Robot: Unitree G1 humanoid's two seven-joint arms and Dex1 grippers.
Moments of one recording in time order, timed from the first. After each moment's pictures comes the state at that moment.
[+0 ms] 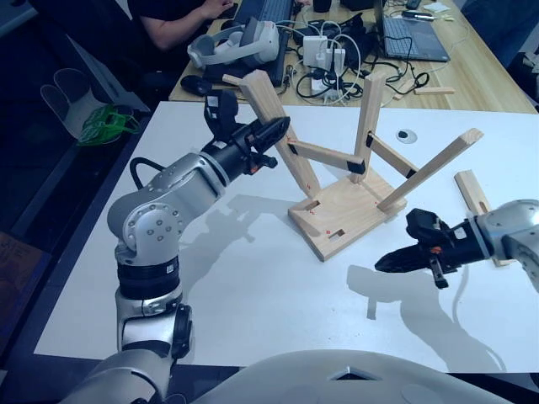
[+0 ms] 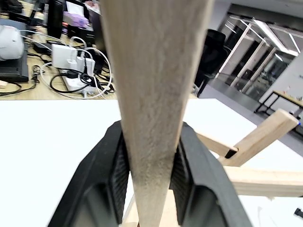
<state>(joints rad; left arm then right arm) -0.43 0.40 0.05 -0.31 -0.86 0.87 -0.19 -0.12 -0.93 -0.01 -0.55 0.55 1.11 1.36</state>
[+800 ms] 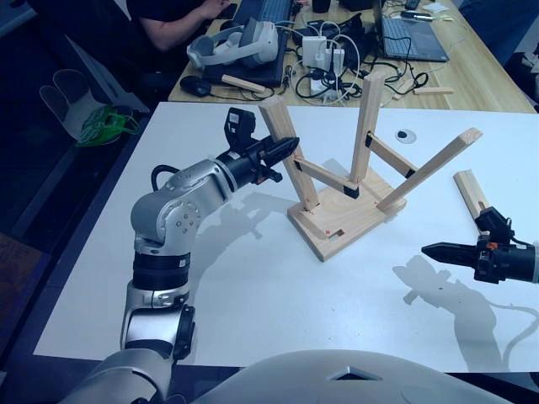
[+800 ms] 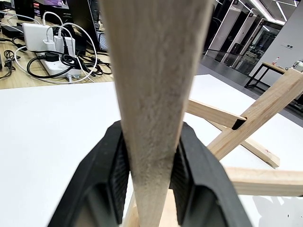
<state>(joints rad) -0.44 0.35 0.02 -0.18 -0.69 0.84 -0.38 0.11 -0.90 -0.33 -0.31 0.75 1.16 1.08</state>
